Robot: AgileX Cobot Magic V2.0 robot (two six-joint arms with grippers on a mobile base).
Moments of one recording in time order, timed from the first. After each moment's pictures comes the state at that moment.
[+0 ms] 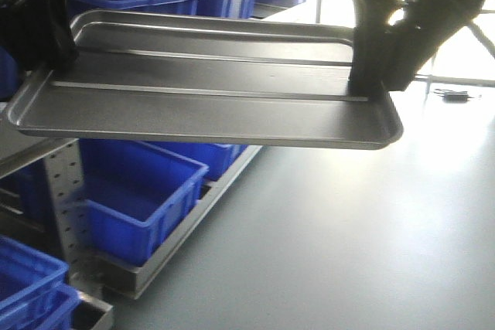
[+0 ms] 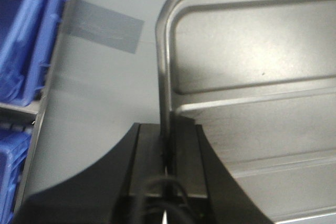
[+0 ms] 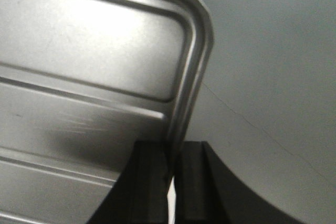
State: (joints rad) left arm -0.66 1.41 -1.23 0.13 1.05 -0.47; right arm 0.66 1.46 -1.22 -0.14 1.03 0.55
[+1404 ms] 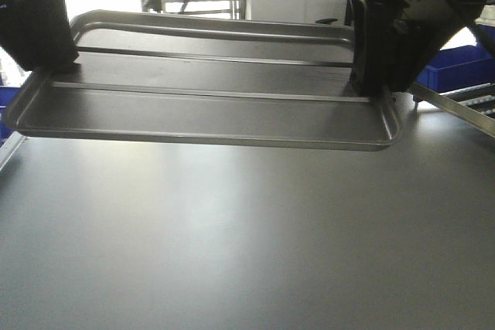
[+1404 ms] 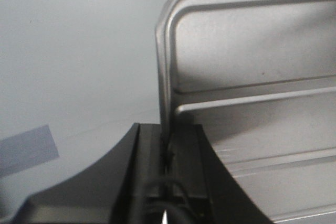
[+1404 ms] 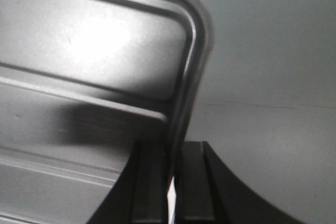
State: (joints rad) left arm -0.66 1.41 -1.23 0.13 1.05 -0.48; right arm 0.66 1.46 -1.22 -0.14 1.03 0.55
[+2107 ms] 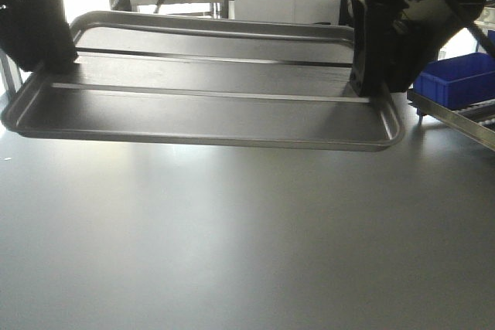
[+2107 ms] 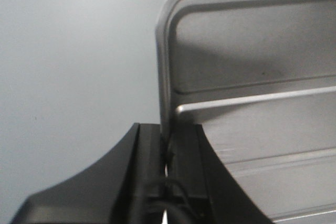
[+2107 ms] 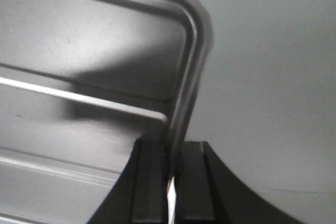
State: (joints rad) left arm -0.66 1.41 -1.23 0.12 1.06 -0.48; right arm 0.66 1.46 -1.22 -0.14 1.03 0.55
